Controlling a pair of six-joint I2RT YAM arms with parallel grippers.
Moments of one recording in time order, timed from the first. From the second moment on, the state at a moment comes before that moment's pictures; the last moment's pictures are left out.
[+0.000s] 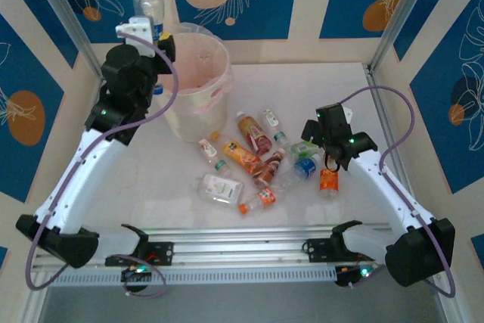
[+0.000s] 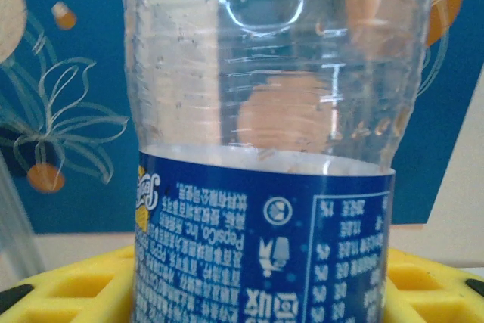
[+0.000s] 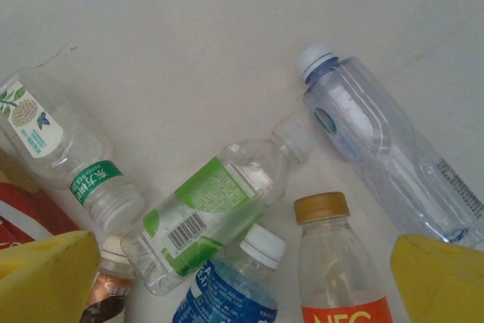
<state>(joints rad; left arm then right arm) -0.46 1.32 1.60 -0.25 -0.40 0.01 0.32 1.12 0.96 -0.76 0.35 0.59</state>
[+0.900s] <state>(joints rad) -0.31 1.89 2.04 -0.46 0.00 0.24 0.32 1.05 0.96 -0.83 0.37 0.59</state>
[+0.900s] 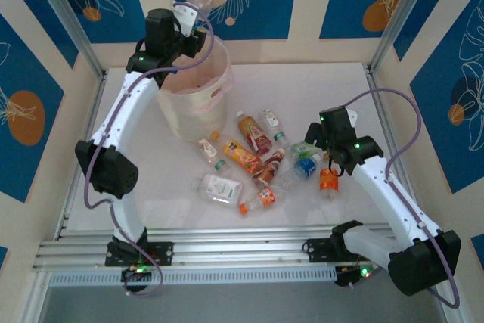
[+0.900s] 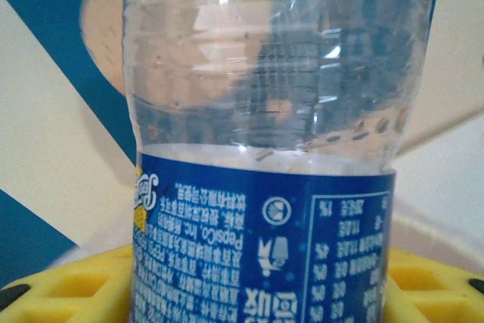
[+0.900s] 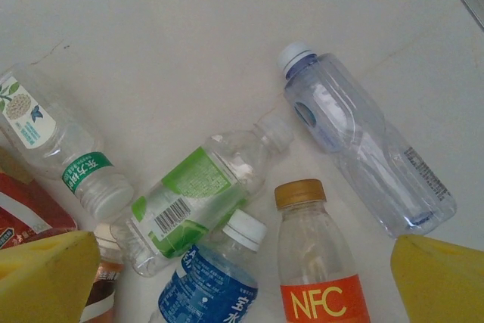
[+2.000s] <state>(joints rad) -0.26 1.99 2.05 -0.82 0.06 0.56 0.32 1.05 0.99 -0.86 0.39 0.59</state>
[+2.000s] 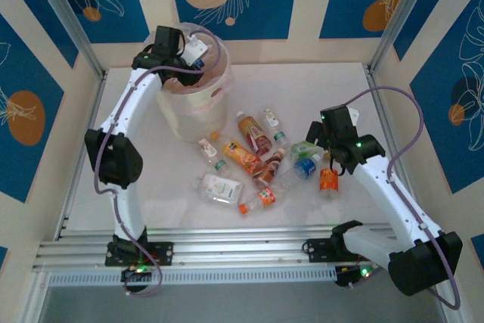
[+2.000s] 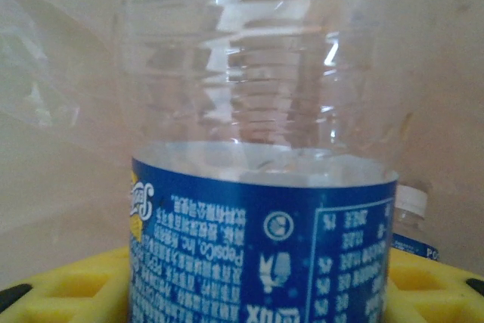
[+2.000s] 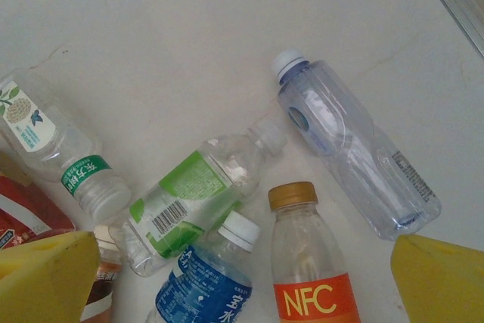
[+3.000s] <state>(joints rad) -0.26 2.08 2.10 -0.90 -0.03 0.63 0.32 1.08 1.00 -0.86 0.39 0.58</state>
